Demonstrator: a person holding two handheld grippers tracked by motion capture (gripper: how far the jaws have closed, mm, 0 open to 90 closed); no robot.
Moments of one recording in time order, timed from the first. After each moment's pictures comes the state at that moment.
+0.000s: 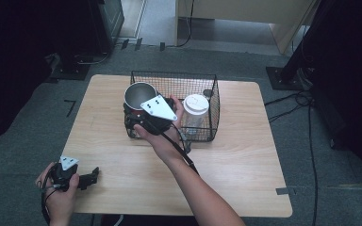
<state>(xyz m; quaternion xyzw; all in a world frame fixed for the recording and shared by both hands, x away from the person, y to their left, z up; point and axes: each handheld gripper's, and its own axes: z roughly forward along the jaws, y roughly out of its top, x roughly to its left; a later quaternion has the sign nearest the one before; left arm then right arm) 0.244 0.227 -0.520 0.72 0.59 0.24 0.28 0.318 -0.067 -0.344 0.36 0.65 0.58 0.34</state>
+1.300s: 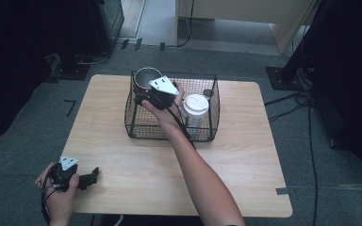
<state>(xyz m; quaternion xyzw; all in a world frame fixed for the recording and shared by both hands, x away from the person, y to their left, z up) 0.244 0.227 -0.520 0.72 0.59 0.24 0.28 0.423 -0.073 -0.385 0.40 0.63 0.58 0.32</state>
